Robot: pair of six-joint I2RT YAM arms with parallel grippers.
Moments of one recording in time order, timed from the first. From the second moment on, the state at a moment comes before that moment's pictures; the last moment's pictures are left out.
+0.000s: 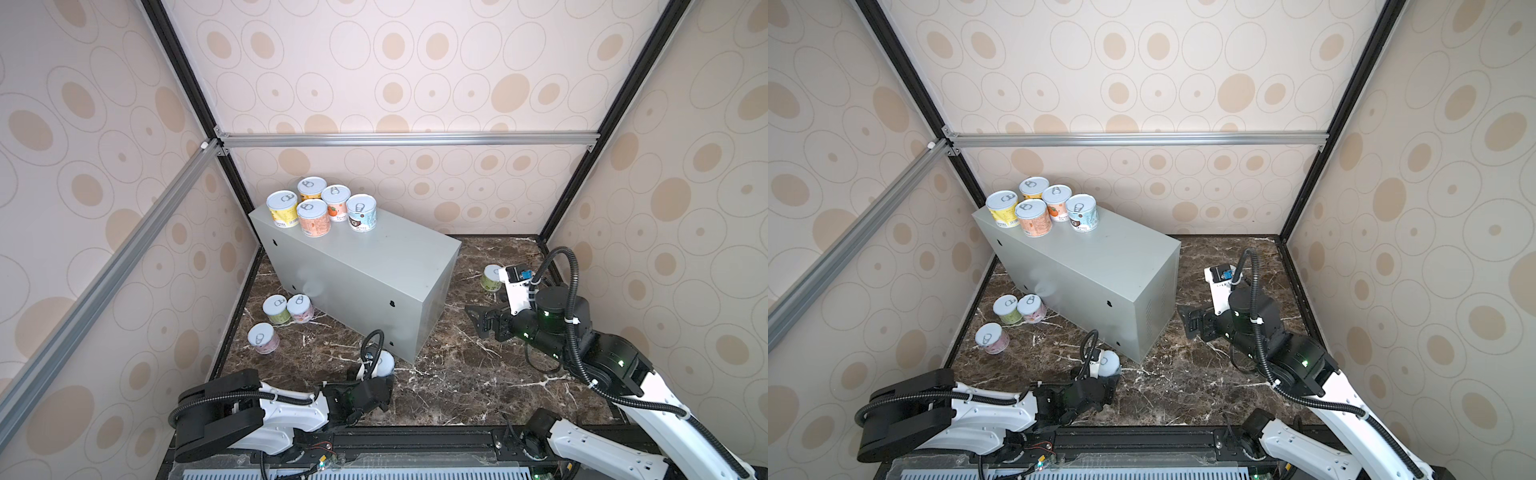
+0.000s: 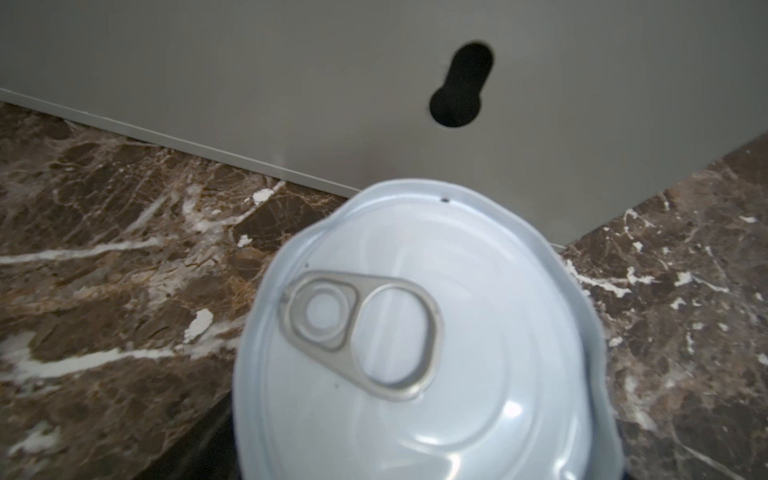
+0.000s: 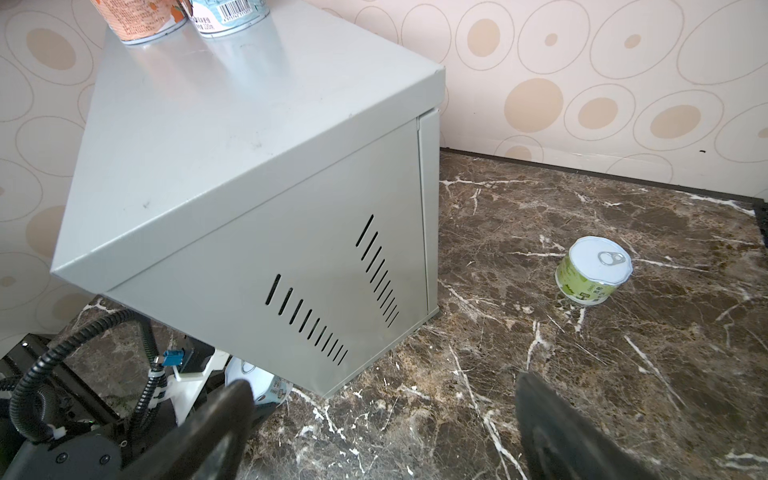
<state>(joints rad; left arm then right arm) -1.22 1.30 0.22 0.25 -0.59 -0.73 0.71 0.81 1.14 -0.79 0.18 0.27</state>
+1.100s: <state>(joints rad) -1.22 1.39 0.25 0.35 -0.64 -0.65 0.71 0.82 1.12 -0.79 0.18 0.27</state>
